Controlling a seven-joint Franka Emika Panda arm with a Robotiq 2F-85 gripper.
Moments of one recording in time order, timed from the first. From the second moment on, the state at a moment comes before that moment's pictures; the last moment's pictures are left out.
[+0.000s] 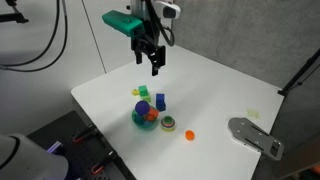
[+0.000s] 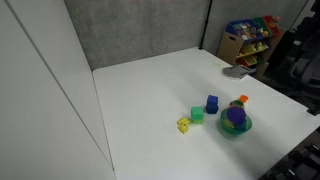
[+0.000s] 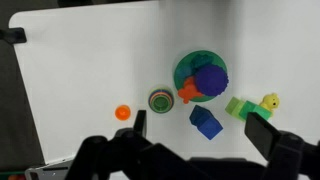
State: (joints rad) arm -0.10 -0.28 -0.11 -2.26 -0.06 1.89 -0.05
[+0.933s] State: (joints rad) arm -0.11 -0.19 -0.13 -2.23 -0.06 2.01 -0.05
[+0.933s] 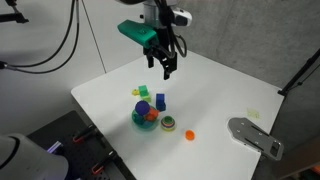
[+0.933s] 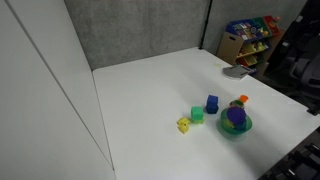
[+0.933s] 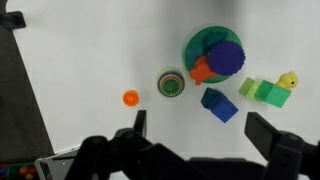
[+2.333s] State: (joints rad) arm -0.28 0.52 -0.20 -1.85 -0.05 2.30 -0.17
